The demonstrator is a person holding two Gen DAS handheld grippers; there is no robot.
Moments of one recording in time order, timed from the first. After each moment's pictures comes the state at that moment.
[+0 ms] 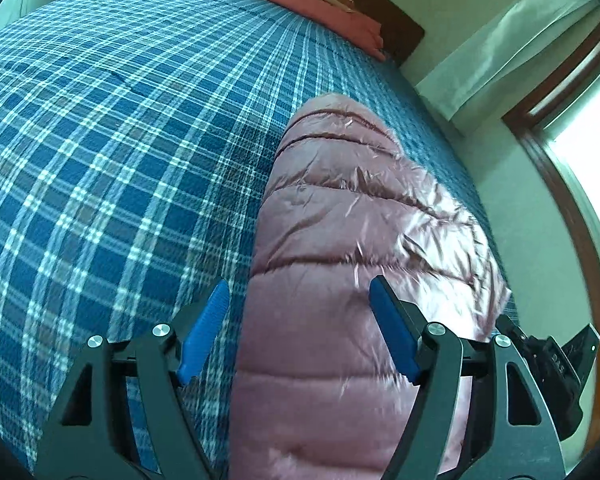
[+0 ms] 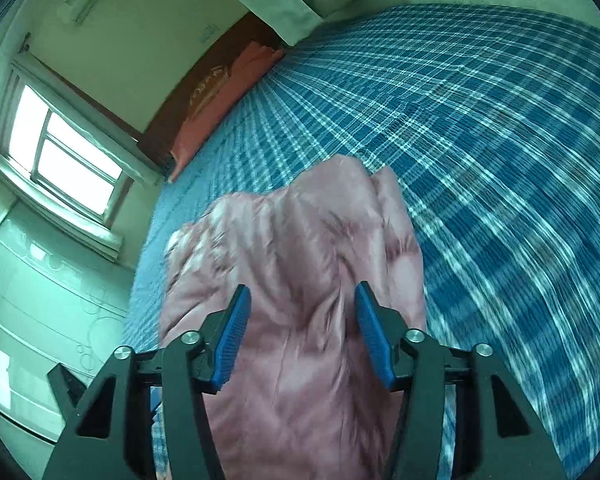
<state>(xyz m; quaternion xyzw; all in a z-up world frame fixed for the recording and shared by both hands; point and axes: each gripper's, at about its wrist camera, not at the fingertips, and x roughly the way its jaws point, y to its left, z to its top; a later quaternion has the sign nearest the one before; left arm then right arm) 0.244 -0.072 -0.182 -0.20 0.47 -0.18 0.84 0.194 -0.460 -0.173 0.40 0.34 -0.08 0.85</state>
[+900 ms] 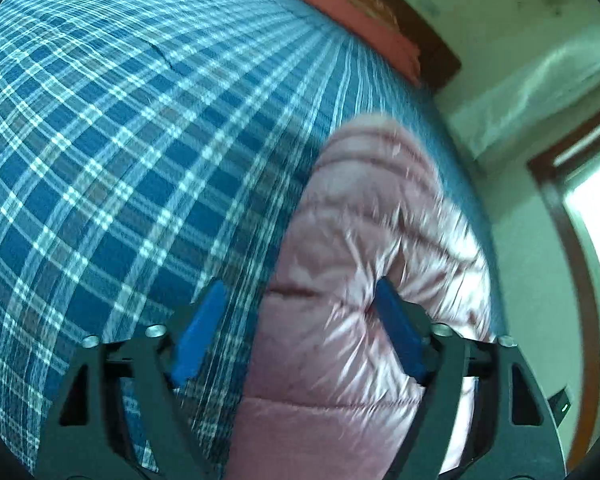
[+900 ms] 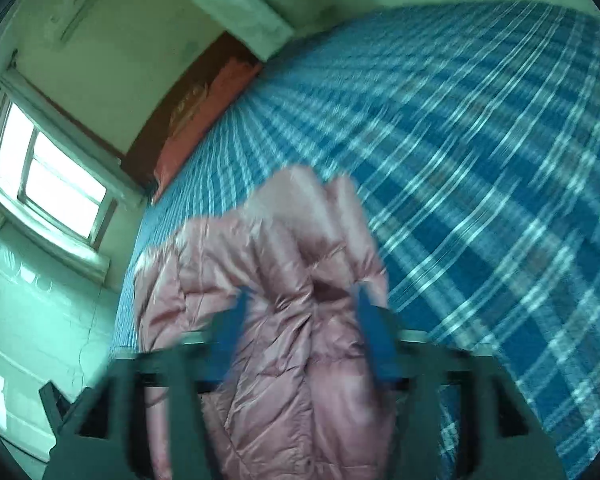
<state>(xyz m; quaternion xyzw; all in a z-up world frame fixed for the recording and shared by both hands) 0.256 -0.054 -0.200 -0.28 0.46 -0.13 0.83 0.158 -0.464 -0.193 0.42 0.30 -0.11 0.85</state>
